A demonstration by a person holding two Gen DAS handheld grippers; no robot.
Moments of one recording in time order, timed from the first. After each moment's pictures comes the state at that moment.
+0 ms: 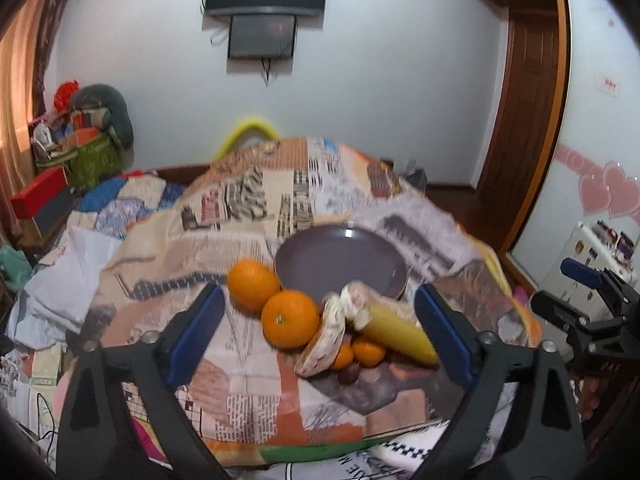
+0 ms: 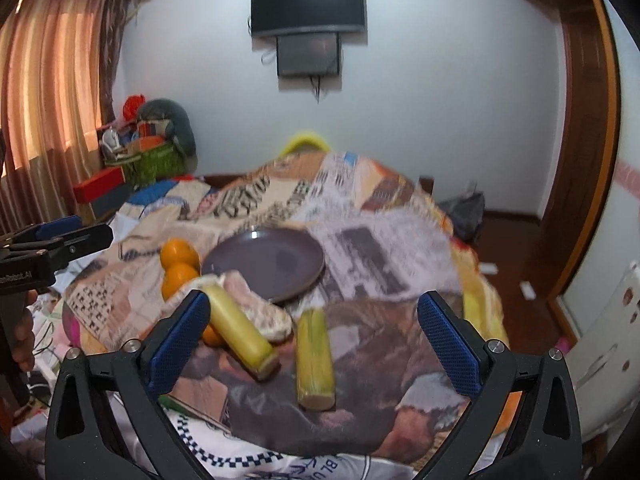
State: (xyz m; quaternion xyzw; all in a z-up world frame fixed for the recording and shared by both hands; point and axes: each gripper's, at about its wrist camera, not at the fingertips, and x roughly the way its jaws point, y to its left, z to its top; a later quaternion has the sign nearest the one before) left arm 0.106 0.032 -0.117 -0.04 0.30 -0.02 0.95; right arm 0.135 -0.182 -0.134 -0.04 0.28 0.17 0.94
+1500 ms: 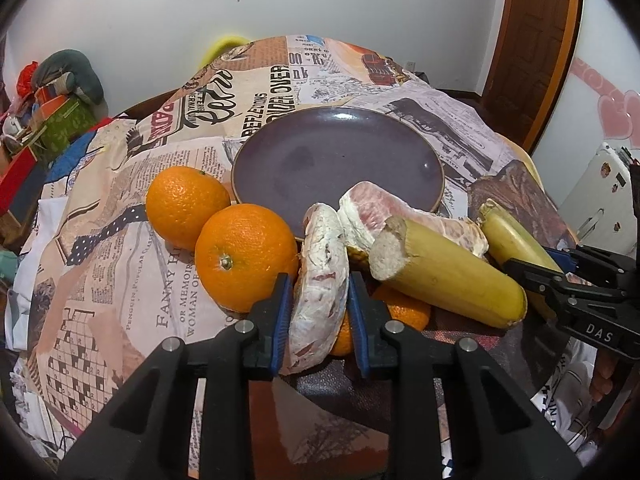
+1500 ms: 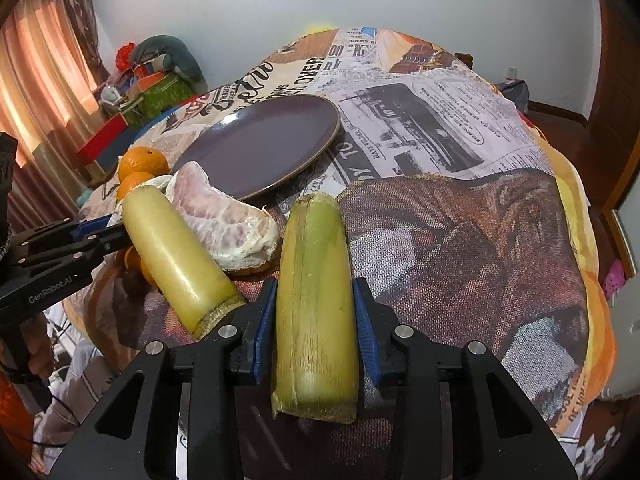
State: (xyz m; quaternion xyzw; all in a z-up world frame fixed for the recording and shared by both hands) left arm 0.187 0.007 -0.215 0.01 0.44 -0.03 0.90; right arm 0.200 -0.178 -0.224 0.02 0.44 0.23 0.87
